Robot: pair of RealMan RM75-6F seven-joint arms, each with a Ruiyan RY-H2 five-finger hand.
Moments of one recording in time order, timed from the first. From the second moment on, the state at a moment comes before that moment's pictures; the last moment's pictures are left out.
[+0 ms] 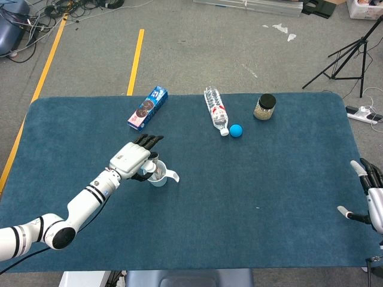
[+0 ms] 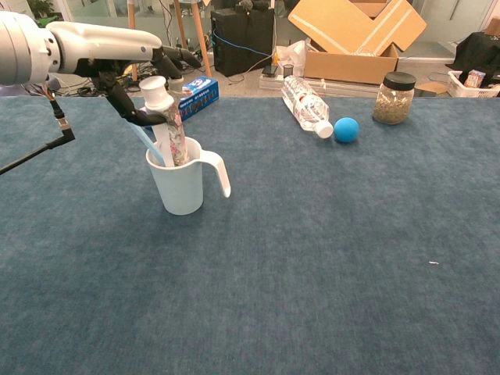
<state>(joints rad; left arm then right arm) -0.97 -1.20 -0.18 -1.71 1.01 0.77 0.28 0.06 -0.96 0.09 -1.70 -1.39 1.43 0.04</state>
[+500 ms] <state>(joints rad) -1.00 -1.24 -0.15 -1.65 0.95 0.75 0.31 0.06 -0.95 0.09 -1.70 -1.40 1.43 0.05</state>
